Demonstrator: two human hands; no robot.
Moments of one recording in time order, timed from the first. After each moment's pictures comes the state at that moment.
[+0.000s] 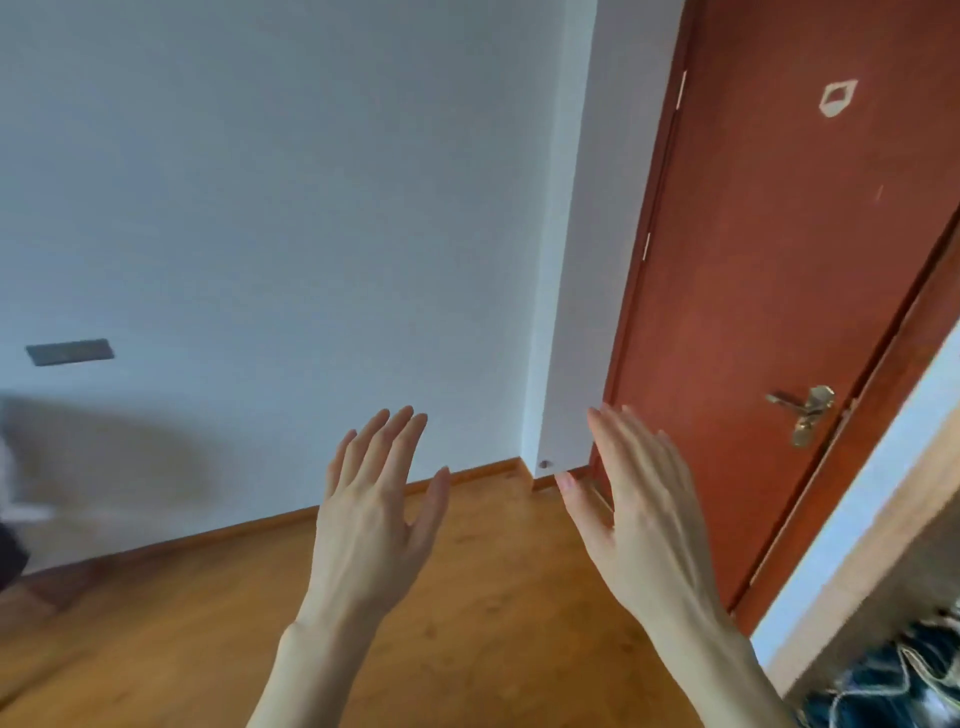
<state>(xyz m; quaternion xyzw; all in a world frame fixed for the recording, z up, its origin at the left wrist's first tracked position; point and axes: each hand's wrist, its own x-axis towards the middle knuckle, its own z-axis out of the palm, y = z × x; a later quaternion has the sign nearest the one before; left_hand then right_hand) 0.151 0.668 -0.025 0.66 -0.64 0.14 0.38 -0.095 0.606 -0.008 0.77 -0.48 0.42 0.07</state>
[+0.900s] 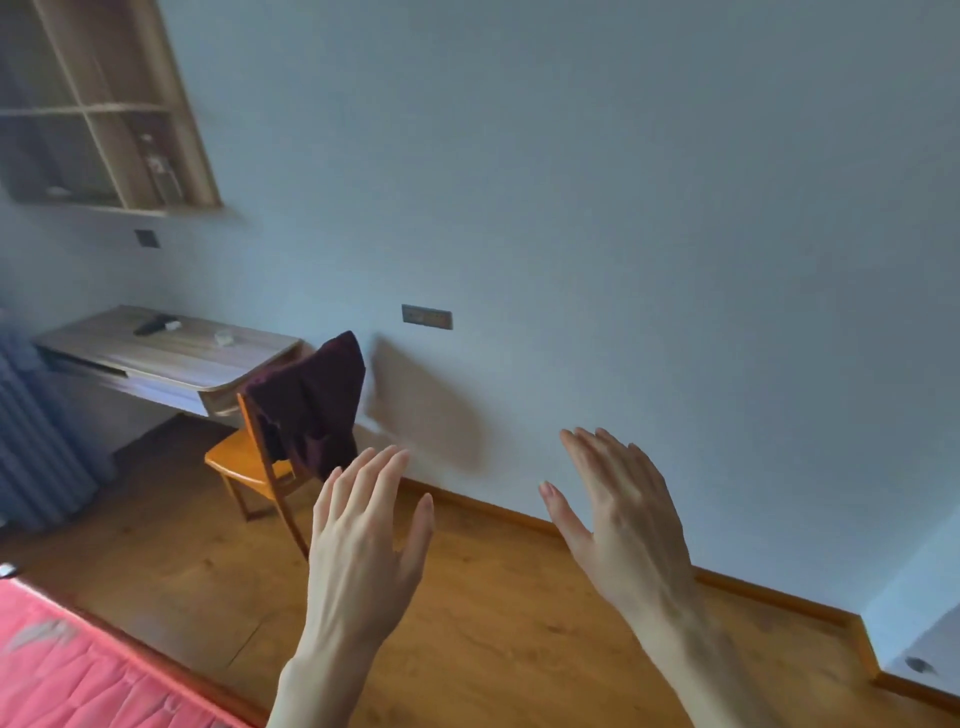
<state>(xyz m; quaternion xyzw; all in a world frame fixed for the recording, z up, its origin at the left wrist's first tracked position) 0.512 0.634 -0.071 0.86 -0.33 0.26 0.29 0.375 0.423 -0.051 0.92 -0.18 0.34 -0.08</state>
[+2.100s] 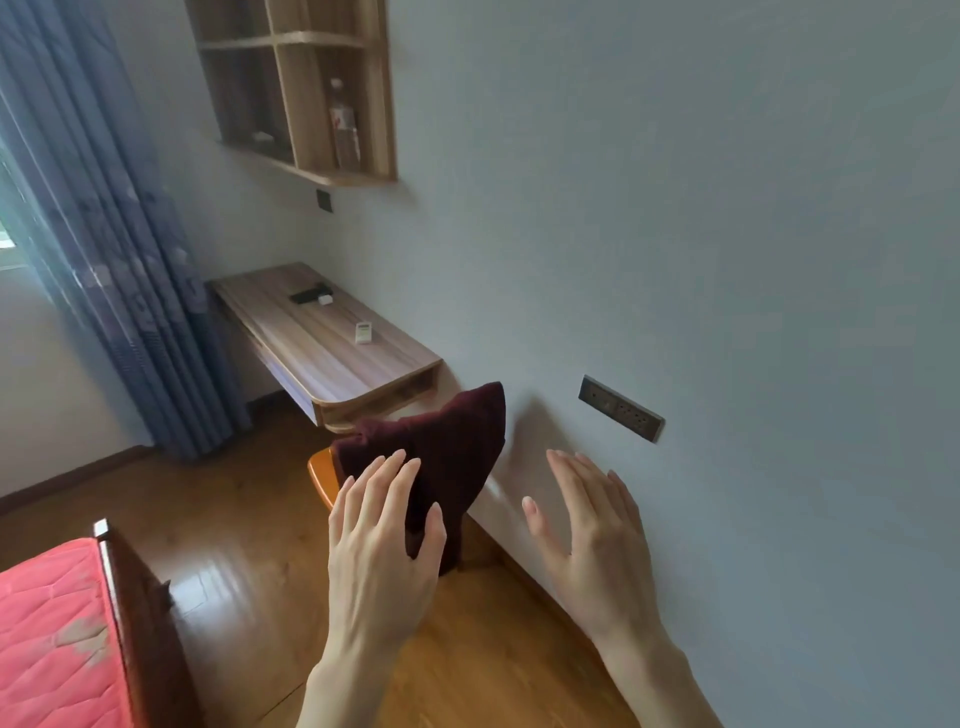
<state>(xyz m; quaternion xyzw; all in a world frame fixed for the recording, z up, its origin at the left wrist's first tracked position) 1.040 0.530 -0.136 0.89 -0.08 0.33 0.30 1.010 0.318 -0.118 0.94 0.01 0.30 -0.19</state>
